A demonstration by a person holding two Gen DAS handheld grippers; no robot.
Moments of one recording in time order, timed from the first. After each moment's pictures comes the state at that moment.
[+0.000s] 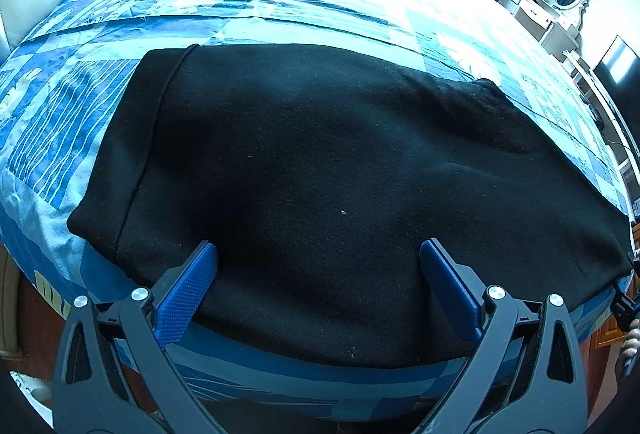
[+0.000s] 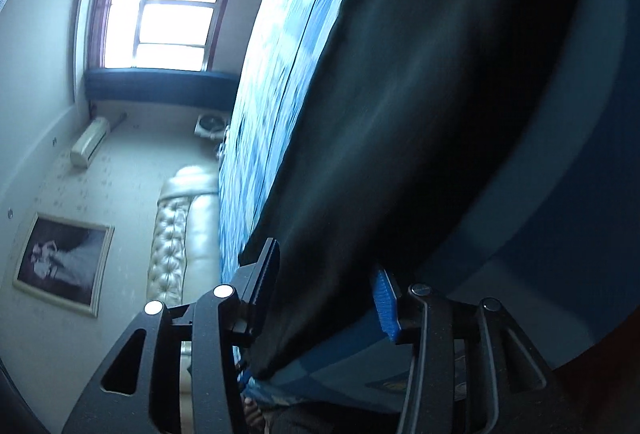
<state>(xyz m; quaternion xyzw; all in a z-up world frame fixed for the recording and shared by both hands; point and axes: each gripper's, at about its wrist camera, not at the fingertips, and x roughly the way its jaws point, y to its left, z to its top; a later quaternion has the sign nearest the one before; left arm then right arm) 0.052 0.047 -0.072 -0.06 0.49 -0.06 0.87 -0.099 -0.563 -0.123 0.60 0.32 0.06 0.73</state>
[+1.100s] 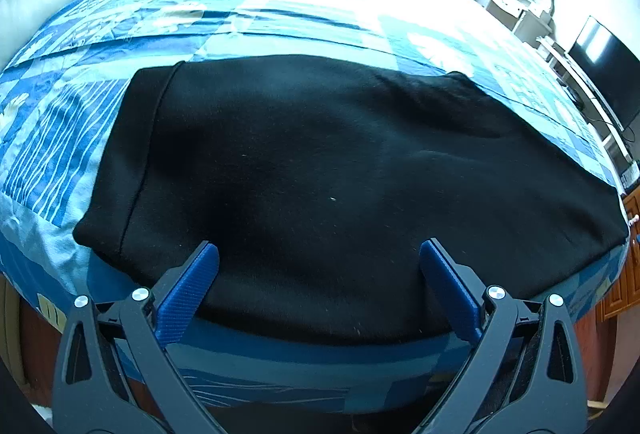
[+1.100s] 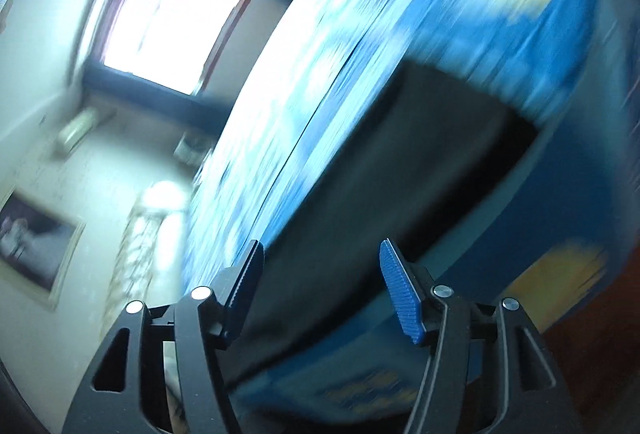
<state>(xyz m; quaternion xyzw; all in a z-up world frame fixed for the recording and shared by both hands) 0.039 0.052 -0.063 -0.03 0.47 -0.11 0.87 -0.192 -0.720 -0.041 0.52 0.26 -0.08 0.81</state>
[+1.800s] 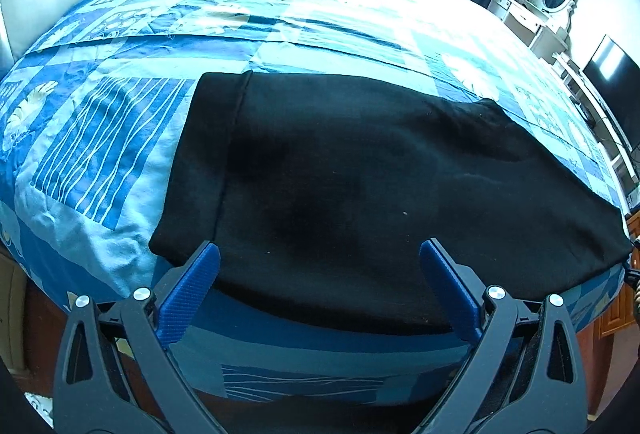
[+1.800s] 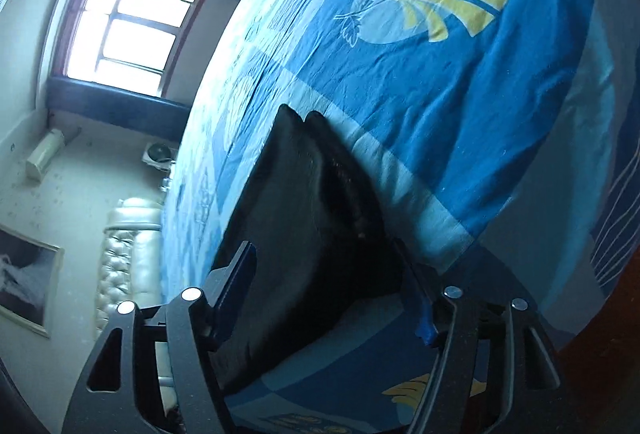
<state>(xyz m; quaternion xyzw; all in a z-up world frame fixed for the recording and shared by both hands) 0.042 0.096 -0.050 -0.05 0.47 -0.08 0.88 -0.157 -0.770 -0.108 0.53 0.35 -0.08 0.77</state>
